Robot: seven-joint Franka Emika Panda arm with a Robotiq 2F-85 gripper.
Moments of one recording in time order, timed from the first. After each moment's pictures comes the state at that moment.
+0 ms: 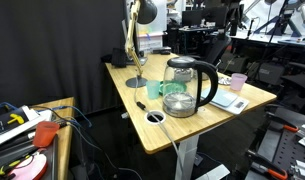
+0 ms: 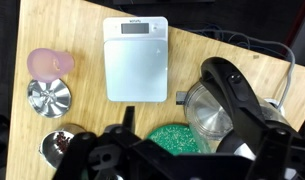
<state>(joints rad) 0.00 -0.38 -0.01 -2.43 -0.07 1.98 0.02</state>
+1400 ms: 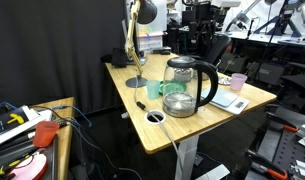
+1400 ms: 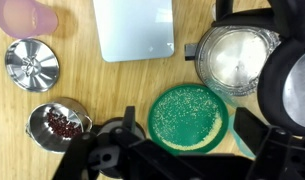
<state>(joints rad) -0.02 -0.01 -0.05 -2.18 -0.03 2.13 0.03</state>
